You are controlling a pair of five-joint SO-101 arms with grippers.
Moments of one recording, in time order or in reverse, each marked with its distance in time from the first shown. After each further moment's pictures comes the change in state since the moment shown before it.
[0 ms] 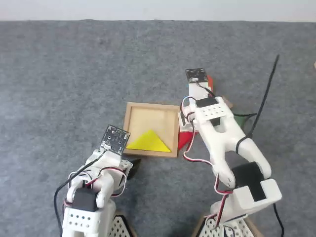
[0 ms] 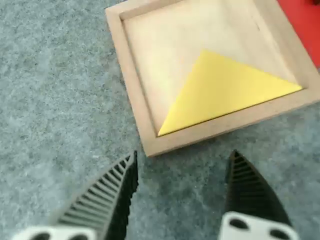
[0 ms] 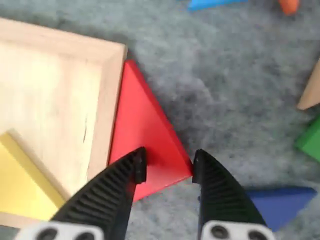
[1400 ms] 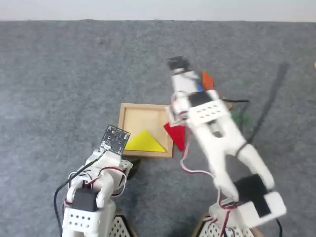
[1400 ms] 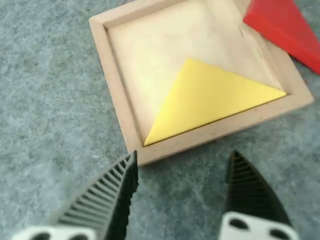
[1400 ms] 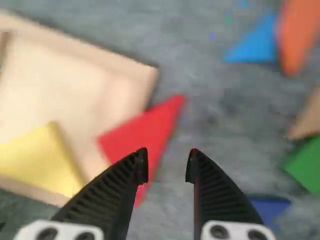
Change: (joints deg) left arm 0.0 0.0 0.0 0.0 0.0; right arm -3.2 -8.3 -6.2 6.9 5.1
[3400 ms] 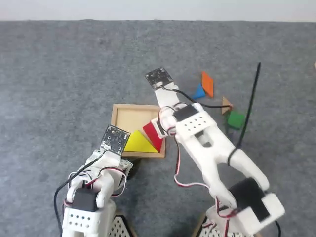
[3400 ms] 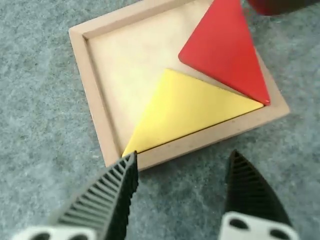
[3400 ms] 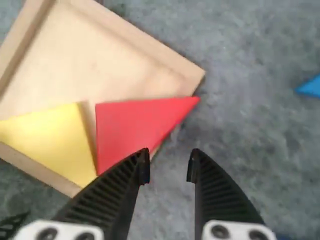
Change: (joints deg) left arm 0.0 0.0 0.0 0.0 0.0; right arm -9.8 -0.5 7.6 -10.5 3.7
